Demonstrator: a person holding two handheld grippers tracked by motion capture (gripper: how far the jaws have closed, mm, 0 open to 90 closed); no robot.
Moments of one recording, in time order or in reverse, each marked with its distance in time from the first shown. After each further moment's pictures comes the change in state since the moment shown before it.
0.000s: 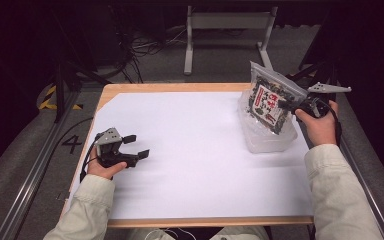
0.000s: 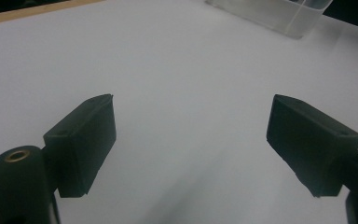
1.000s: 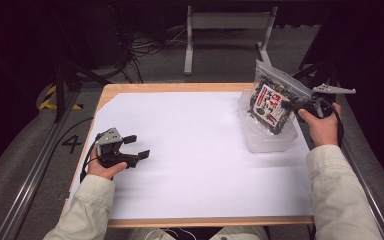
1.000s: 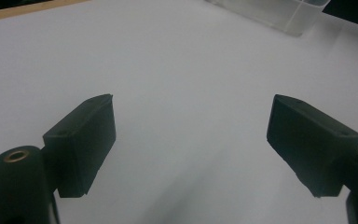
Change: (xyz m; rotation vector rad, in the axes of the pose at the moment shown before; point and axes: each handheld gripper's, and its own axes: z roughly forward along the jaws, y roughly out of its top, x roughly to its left) left arm -0.001 0.000 0.000 0.009 -0.001 0.000; right arm -0.010 -0.007 -0.004 -0.017 -0.020 0.077
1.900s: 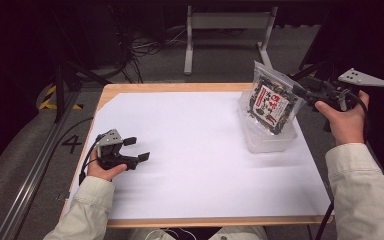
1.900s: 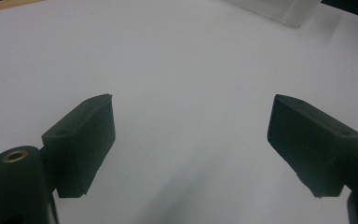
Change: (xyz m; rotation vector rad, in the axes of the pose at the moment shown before) left arm -0.004 -0.001 -0.002 0.024 -0.004 0.004; right arm 0.035 0.050 -0.061 -0.243 -0.004 -0.157
